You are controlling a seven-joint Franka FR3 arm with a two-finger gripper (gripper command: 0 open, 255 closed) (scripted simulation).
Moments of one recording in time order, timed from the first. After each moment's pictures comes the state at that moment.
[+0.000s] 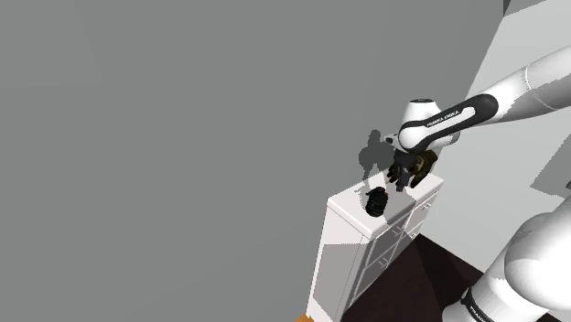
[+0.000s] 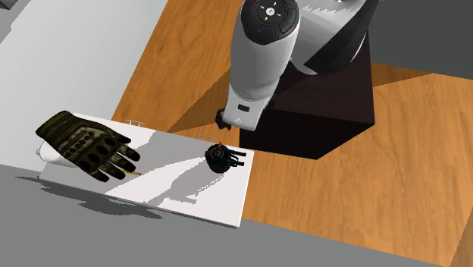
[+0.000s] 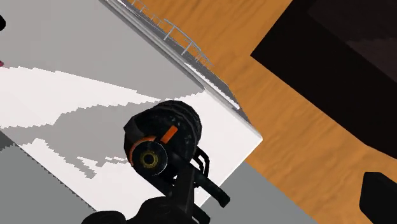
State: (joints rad) arm -0.04 -0.16 -0.45 -2.51 -0.21 2.35 -0.98
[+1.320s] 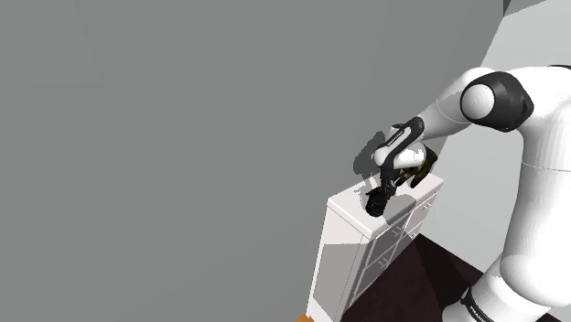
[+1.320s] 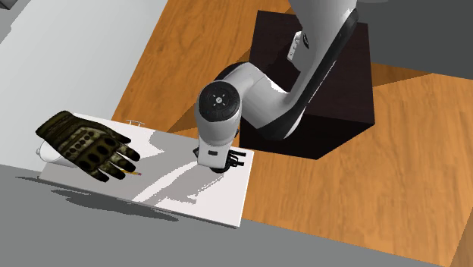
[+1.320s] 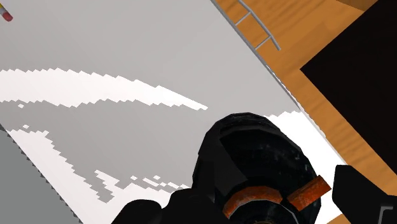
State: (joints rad) arm -0.12 0.35 -0.42 -2.29 0.05 2.64 -1.37
